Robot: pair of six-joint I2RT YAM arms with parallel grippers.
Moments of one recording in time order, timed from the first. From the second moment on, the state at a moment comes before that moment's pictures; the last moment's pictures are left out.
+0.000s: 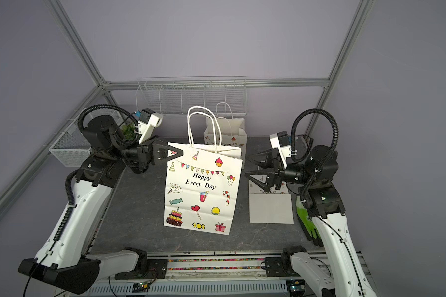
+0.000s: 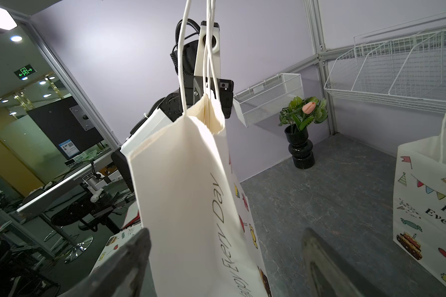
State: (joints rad) left arm -0.32 1.26 1.59 -0.30 1.42 -0.49; right arm 0.17 0.94 1.21 -0.23 -1.23 0.42
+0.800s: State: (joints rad) left arm -0.32 1.35 1.69 -0.29 1.46 -0.52; right arm 0.42 1.05 1.13 -0.21 -1.19 0.34
